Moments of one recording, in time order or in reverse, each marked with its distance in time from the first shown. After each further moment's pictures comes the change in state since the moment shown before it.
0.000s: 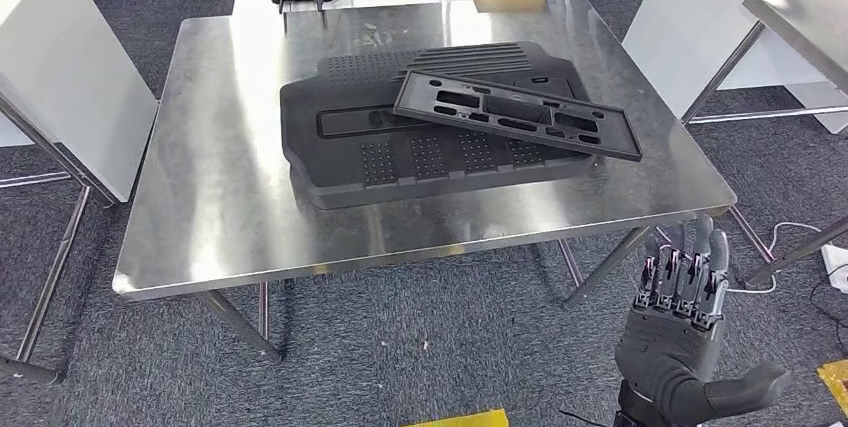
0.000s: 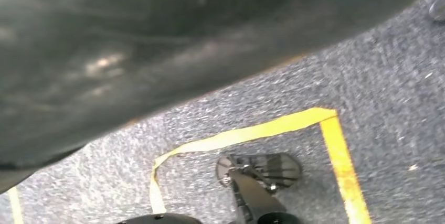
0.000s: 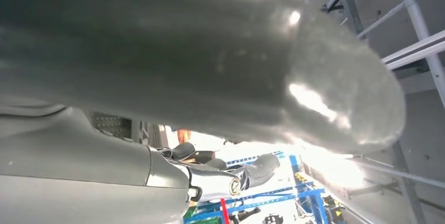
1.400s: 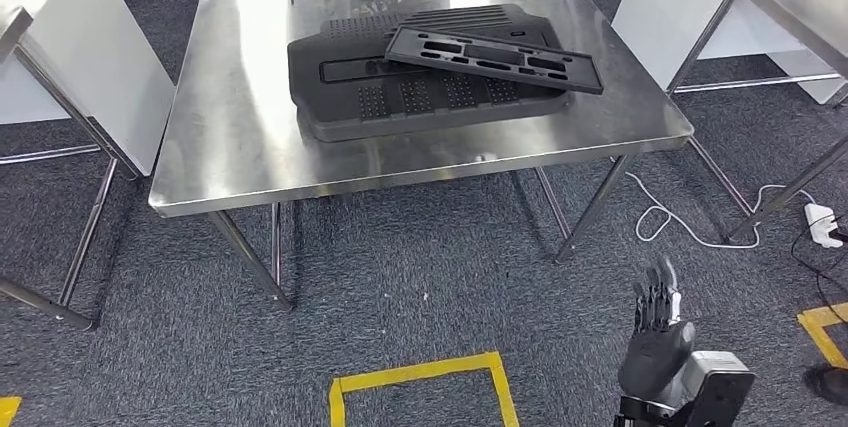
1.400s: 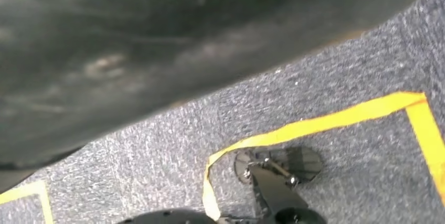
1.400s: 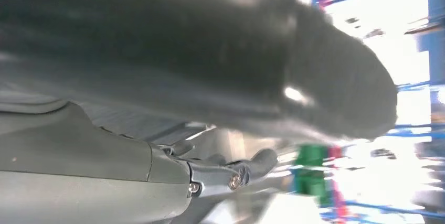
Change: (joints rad) left arm 0.002 0.003 0.001 0.000 -0.041 0.004 0.010; right arm -0.001 -0.004 -0.120 0.258 0.257 -0.219 0.209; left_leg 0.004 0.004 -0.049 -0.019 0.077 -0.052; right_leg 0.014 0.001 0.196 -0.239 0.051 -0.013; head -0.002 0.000
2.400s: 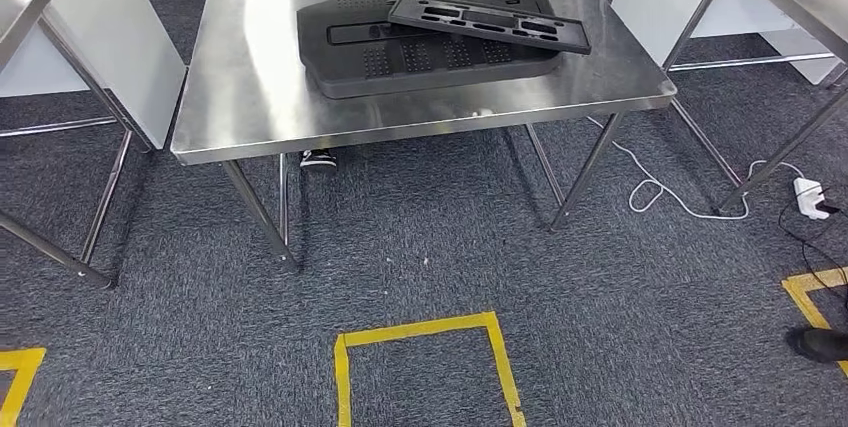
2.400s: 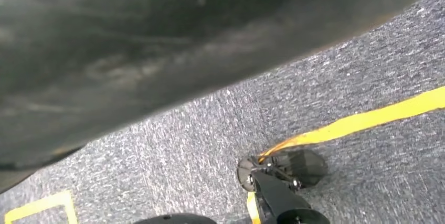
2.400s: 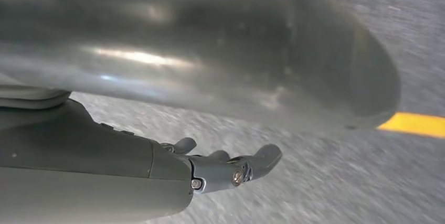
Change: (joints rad) left arm -0.010 -0.003 0.007 0.001 -0.054 0.011 0.016; right arm -0.344 -0.023 -0.201 1.564 0.553 -0.153 0.196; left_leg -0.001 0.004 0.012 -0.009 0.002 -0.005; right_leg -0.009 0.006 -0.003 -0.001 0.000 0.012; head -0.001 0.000
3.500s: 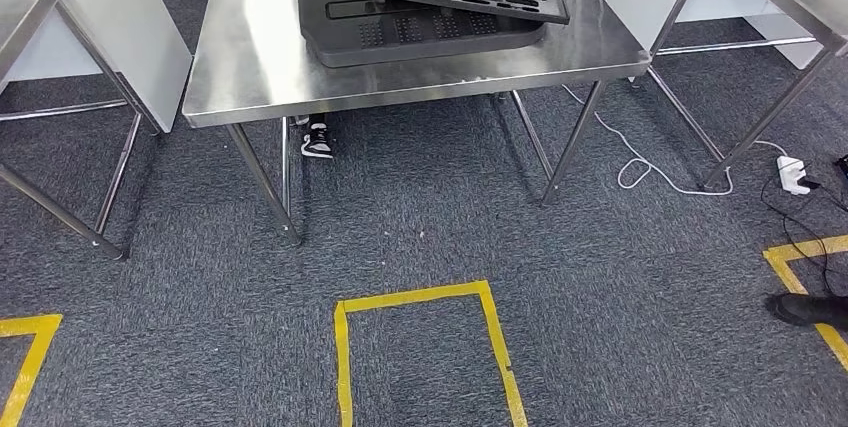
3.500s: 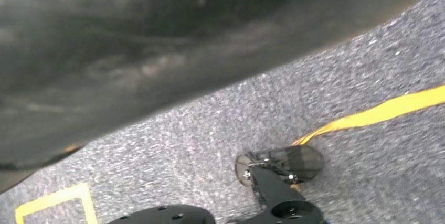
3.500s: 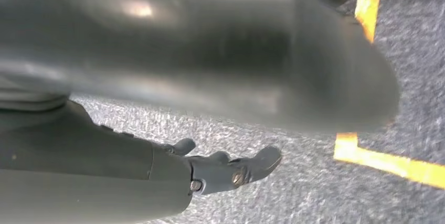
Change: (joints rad) left arm -0.005 -0.005 0.002 0.000 -0.002 0.006 -0.007; right arm -0.029 0.006 -0.004 0.072 0.036 0.102 0.129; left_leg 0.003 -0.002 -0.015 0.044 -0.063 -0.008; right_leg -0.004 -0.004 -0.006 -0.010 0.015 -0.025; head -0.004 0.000
